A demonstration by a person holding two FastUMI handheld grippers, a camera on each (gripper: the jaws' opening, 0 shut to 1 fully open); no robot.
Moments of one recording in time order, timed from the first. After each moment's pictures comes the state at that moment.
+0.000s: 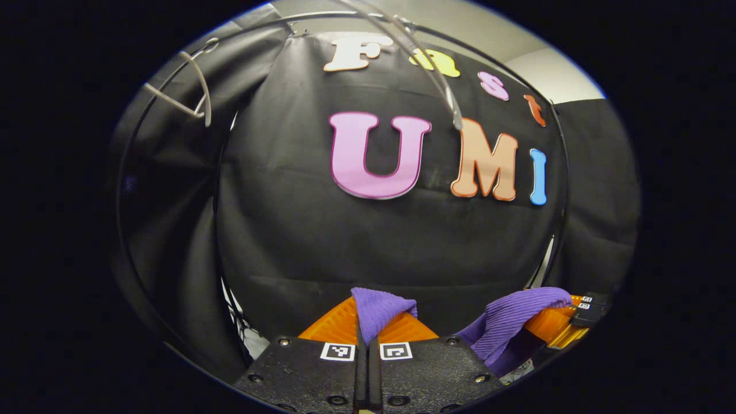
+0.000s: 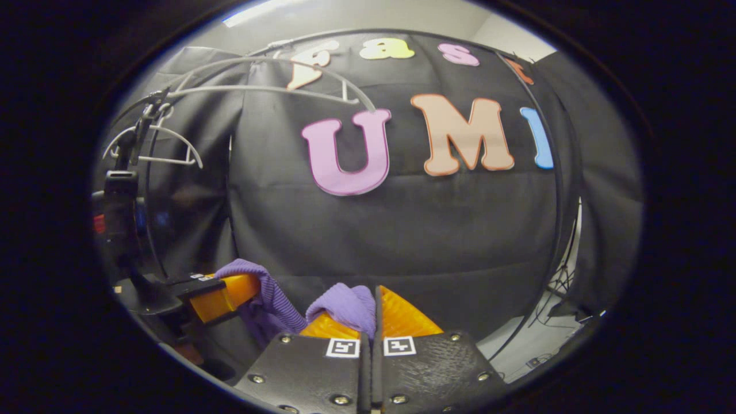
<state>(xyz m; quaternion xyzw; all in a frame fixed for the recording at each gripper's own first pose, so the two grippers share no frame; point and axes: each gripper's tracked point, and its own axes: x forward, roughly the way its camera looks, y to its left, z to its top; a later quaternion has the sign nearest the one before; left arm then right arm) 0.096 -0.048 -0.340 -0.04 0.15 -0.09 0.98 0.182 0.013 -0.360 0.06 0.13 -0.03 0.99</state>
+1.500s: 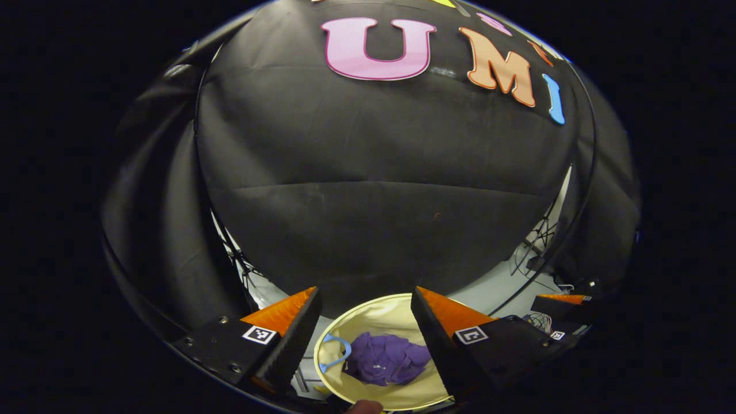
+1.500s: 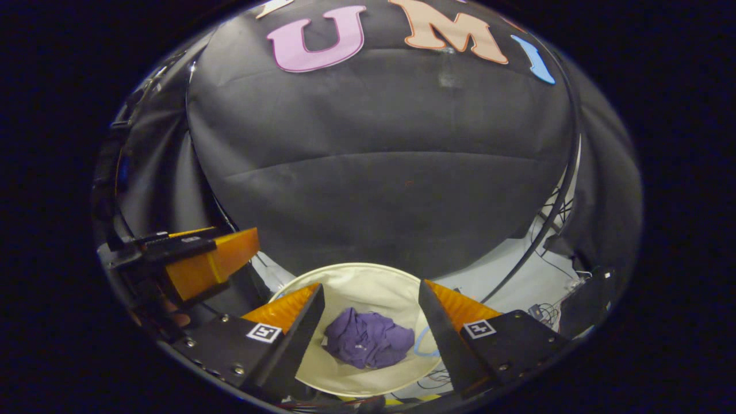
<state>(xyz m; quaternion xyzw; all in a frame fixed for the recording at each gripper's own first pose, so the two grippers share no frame) 0.080 -0.039 -0.498 0.01 0.34 -0.09 0.94 0.165 0.000 -0.503 0.07 0.34 -0.06 0.93</state>
